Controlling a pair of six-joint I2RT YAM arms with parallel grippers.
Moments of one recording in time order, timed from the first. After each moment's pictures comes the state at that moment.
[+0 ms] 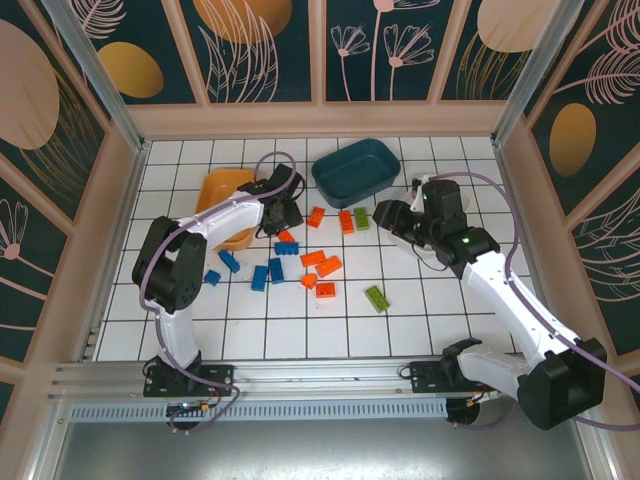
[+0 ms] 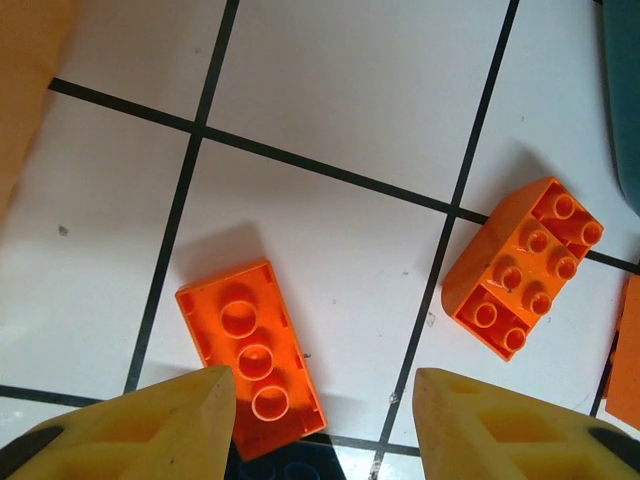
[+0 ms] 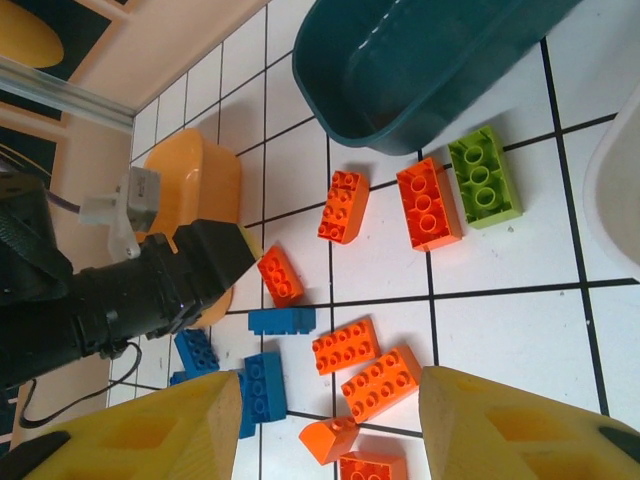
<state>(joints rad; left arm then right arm) -0.54 1.91 1.39 -0.63 -0.10 -0.88 0.40 1.10 0.91 -0.43 -0.27 0.75</state>
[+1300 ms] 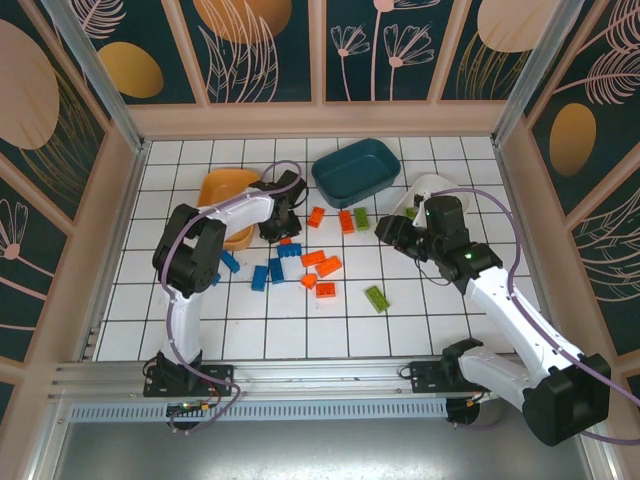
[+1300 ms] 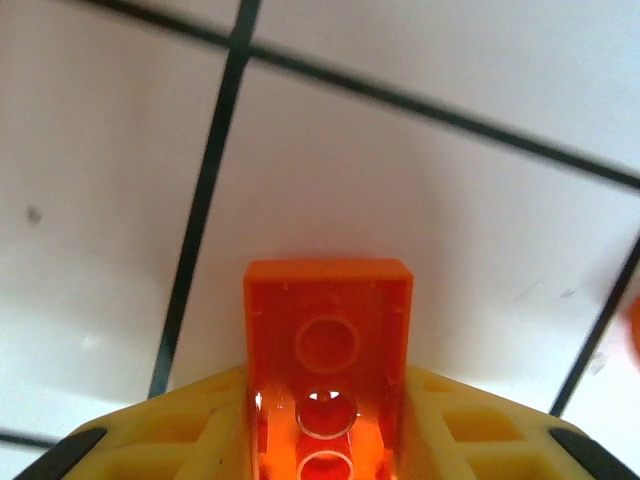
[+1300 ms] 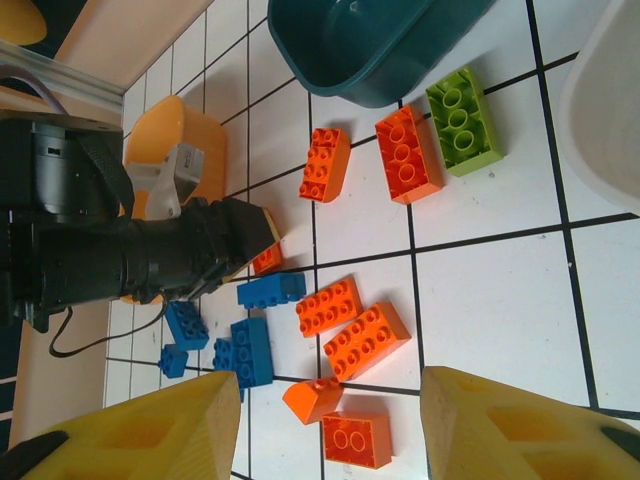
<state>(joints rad) -0.52 2.09 1.50 -0.75 -0.08 -0.85 0.40 1.00 0.79 -0.42 -0.29 0.78</state>
